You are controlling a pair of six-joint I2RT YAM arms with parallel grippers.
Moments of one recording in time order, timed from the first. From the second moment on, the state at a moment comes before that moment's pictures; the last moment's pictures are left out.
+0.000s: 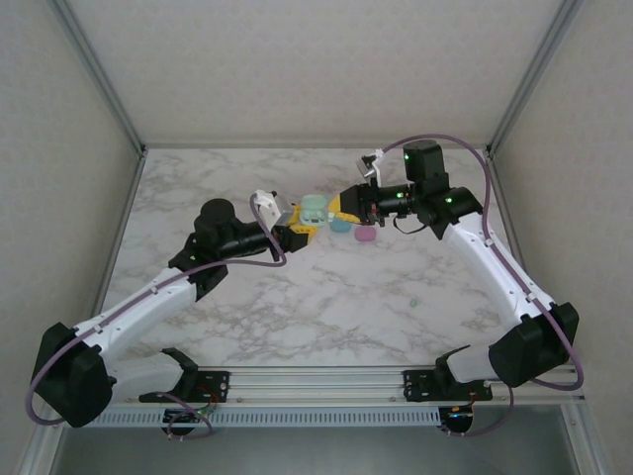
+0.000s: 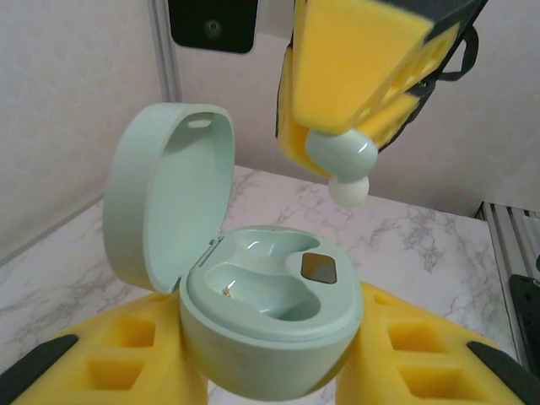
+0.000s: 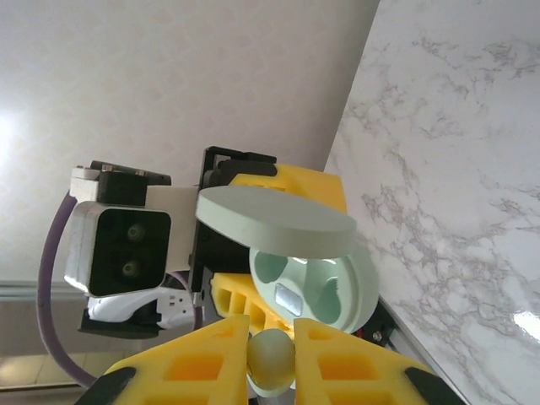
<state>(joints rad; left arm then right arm) -0.61 1.17 0.80 0.29 0.60 0.04 0.43 1.39 1.37 -0.57 -1.06 0.74</state>
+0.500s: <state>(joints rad) -0.63 1.21 0.84 0.31 0.63 0.02 0.43 1.39 1.37 -0.53 -1.02 0.74</state>
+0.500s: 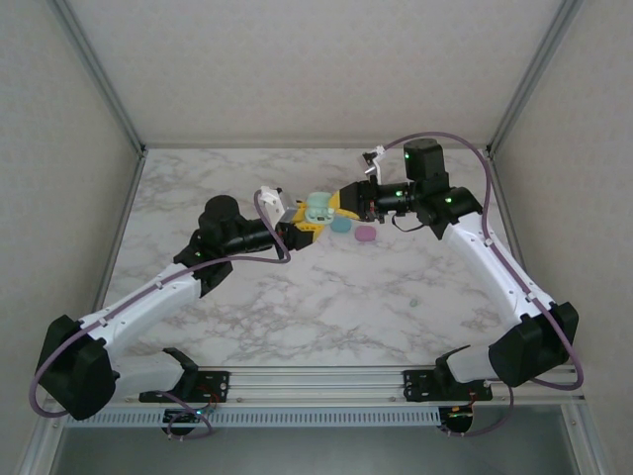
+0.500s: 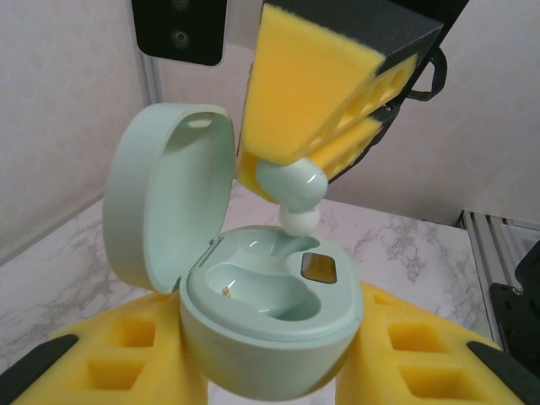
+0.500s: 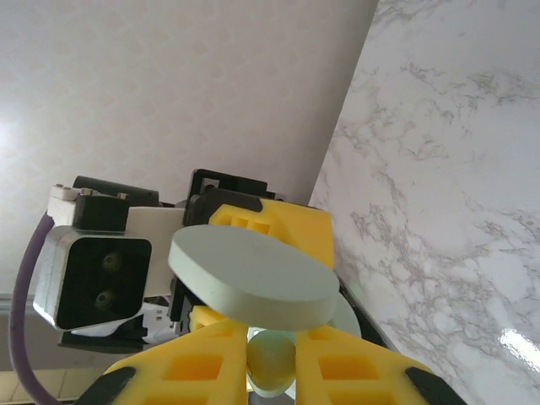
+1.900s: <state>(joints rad) -0.63 1.22 0.84 0.35 0.61 -0.04 0.44 1.36 1.38 -0.64 -0.89 0.66</state>
